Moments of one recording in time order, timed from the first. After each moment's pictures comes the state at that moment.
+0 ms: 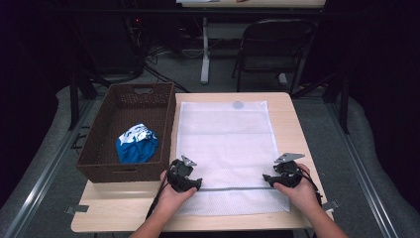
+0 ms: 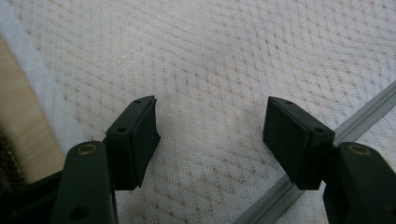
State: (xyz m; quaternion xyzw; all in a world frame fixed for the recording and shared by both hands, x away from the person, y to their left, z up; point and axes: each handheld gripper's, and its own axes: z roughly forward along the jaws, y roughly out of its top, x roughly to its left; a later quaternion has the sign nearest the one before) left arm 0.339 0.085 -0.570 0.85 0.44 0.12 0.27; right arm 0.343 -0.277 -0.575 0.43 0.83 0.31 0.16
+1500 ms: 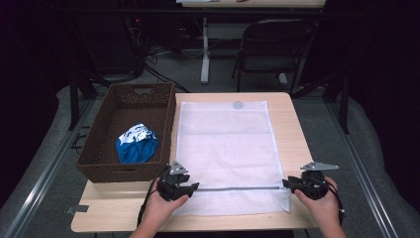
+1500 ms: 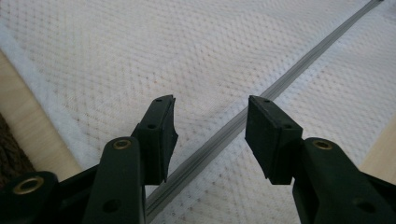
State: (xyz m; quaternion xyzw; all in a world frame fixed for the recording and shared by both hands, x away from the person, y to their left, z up) left arm 0.303 0.109 -0.542 0.84 0.40 0.09 0.35; right arm 0.289 -0.319 -0.543 0.52 0.76 0.35 0.14
